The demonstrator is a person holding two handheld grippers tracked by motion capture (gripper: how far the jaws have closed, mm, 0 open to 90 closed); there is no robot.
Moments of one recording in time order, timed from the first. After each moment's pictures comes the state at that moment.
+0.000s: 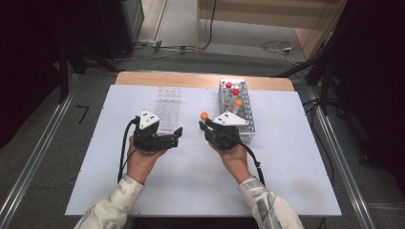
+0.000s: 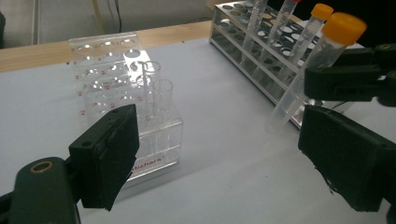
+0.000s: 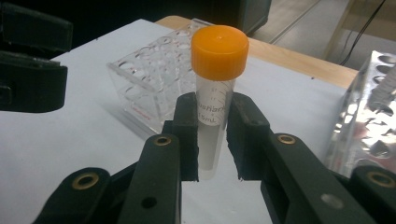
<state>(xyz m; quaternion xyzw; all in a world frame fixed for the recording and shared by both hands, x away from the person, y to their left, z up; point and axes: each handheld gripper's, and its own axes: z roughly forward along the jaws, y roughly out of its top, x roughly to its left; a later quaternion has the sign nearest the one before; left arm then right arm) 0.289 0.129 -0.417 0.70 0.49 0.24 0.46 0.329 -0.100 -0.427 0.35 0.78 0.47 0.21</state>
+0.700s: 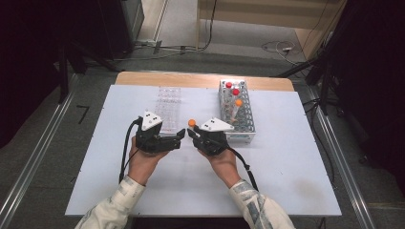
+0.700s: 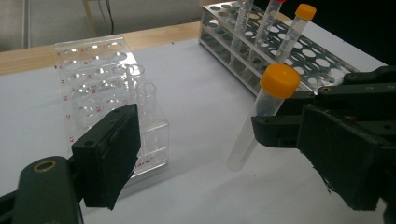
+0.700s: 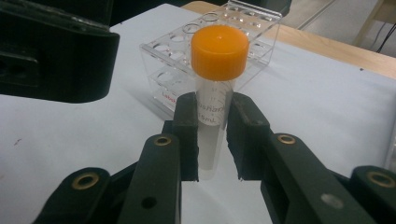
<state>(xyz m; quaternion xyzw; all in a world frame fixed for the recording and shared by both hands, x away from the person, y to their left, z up) 0.286 0.124 -0.414 0.71 0.48 0.24 0.46 0.321 -0.072 -0.445 0.33 0.80 0.47 0.19</state>
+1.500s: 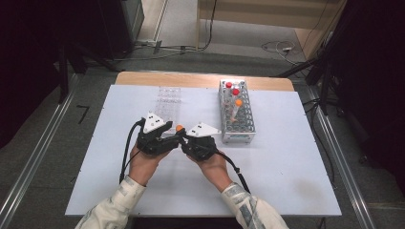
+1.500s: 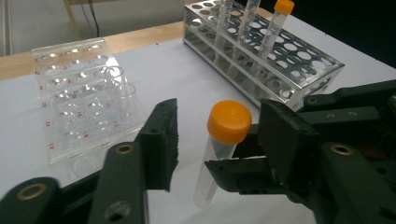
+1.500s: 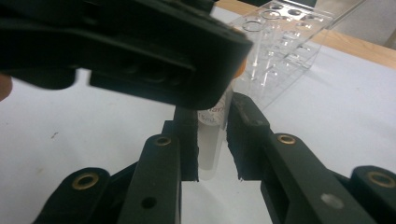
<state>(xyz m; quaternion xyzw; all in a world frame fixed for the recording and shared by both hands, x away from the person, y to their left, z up) 0.282 0.121 -0.416 0.72 0.45 0.23 0.47 0.307 -0.044 -0.450 0.30 0.81 0.47 0.17</state>
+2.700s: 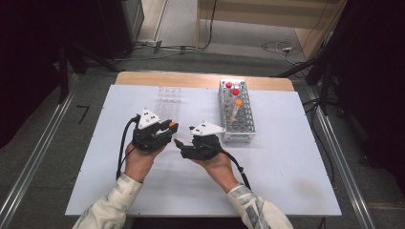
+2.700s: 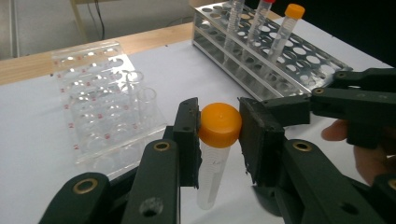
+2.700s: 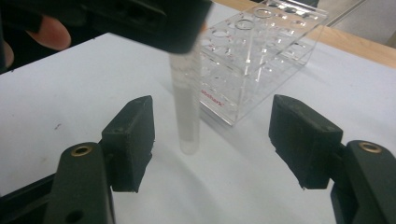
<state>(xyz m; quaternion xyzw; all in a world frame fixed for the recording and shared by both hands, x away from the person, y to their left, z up) 0.286 0.135 -0.406 0.72 0.46 0.23 0.46 0.309 -0.058 -0.442 0.30 0.82 0.46 0.17</state>
